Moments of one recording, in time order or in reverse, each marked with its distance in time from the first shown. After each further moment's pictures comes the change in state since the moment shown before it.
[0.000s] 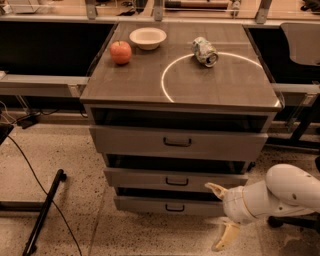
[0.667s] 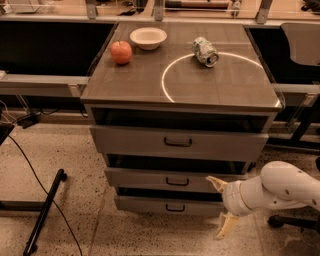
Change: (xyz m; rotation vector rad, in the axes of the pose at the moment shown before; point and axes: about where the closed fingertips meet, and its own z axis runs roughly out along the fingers) arm 0.026 -0.034 0.010 0.060 0.063 -0.067
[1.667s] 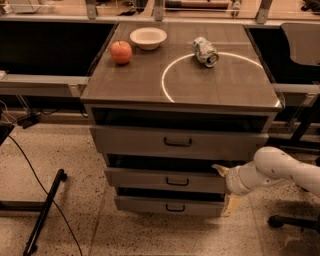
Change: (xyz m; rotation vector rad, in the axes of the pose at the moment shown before) arm 0.089 -0.085 0.036 0.004 0.106 -0.078
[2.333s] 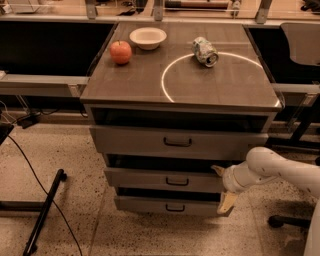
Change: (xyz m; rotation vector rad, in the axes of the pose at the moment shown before) arm 0.025 -0.016 0.031 -0.007 0.049 0.055
